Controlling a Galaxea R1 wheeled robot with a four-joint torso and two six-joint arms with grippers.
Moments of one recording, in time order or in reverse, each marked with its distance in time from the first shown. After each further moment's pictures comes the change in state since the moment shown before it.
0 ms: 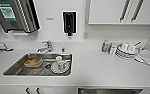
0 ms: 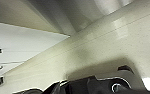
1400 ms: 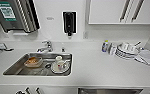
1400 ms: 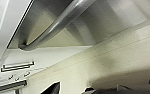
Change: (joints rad) left arm -0.107 0.005 0.003 0.000 0.004 -0.027; right arm 0.377 -0.132 0.231 0.005 -0.257 0.286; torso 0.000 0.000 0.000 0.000
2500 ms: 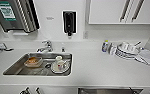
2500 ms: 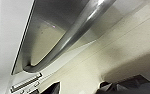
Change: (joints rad) left arm -0.005 0.043 0.003 0.007 0.004 0.000; right arm 0.136 0.137 -0.097 -0.005 -0.123 0.373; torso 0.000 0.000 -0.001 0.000
